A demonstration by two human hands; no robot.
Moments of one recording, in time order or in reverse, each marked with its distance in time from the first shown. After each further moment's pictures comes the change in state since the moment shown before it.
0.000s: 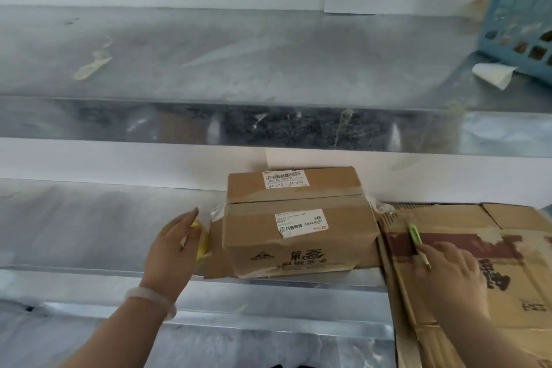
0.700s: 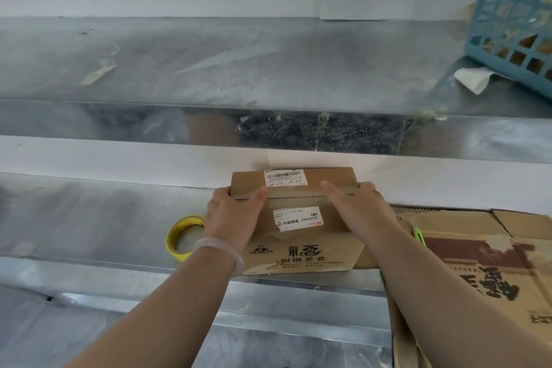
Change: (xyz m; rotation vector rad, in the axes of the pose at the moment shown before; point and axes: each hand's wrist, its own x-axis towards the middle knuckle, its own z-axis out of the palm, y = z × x) left_hand 0.017 0.122 0.031 -0.139 -0.117 -0.465; right_hand 0.016 -0.153 -0.068 0.539 -0.306 -0.030
